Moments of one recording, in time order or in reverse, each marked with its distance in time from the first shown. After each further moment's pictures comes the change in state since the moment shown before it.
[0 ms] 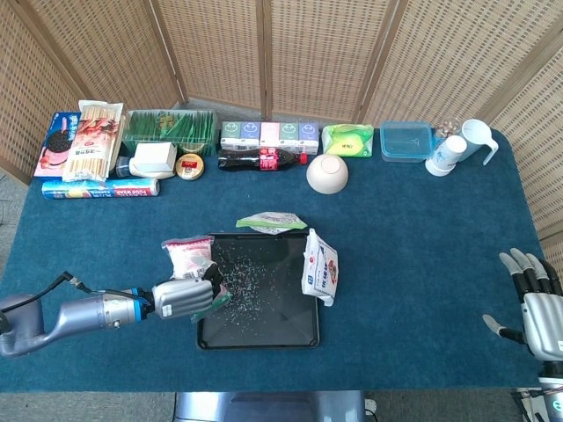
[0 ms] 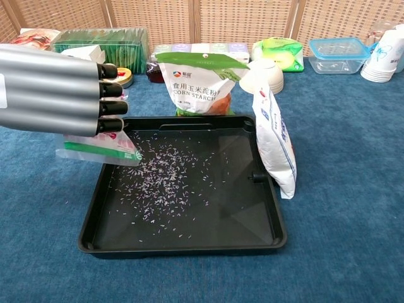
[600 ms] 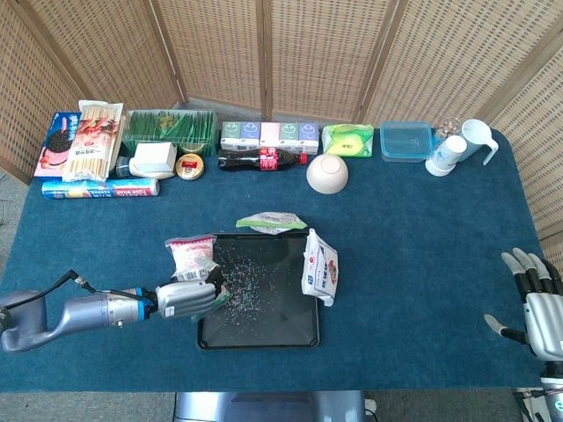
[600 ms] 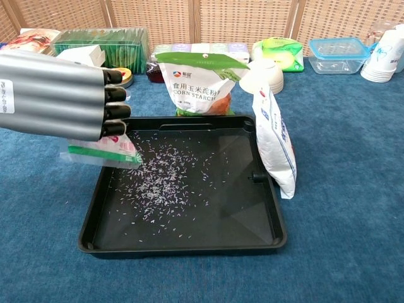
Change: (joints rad) left arm -0.011 -0.012 0.004 -0.006 -0.029 -0.019 0.013; right arm -0.001 0.006 0.001 0.002 0.002 0.000 0.014
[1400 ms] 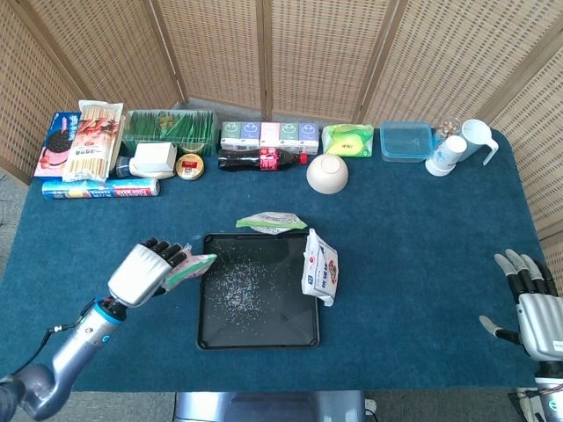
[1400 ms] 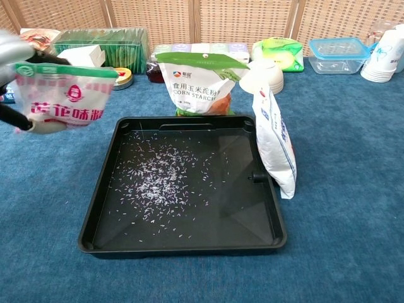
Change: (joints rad) left arm 0.409 -0.312 -0.048 0.110 -0.523 0.477 -0.596; right arm 0.005 -0.014 -0.008 -0.007 -0.007 -0.009 -0.038
